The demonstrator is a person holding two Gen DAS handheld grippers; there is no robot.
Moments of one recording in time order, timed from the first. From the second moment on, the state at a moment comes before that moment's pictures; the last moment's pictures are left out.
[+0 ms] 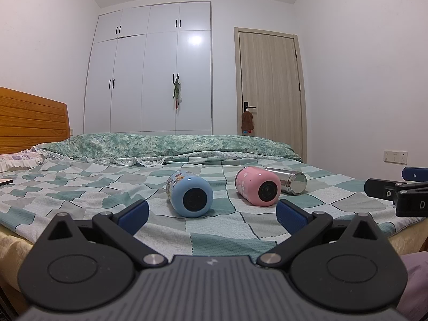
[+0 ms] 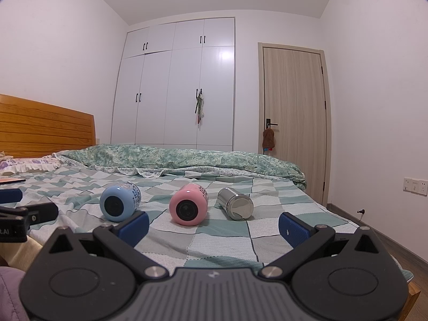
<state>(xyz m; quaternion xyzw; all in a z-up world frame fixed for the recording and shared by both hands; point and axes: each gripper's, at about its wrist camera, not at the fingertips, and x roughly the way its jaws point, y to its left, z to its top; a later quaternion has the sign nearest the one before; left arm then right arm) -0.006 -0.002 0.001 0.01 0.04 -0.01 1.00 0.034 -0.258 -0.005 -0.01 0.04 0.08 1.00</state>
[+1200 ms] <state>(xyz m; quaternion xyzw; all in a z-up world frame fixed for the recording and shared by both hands) 0.238 -0.063 0.078 0.04 0.19 -0.08 0.98 0.248 -0.293 0.045 -0.02 0.14 0.08 0.99</state>
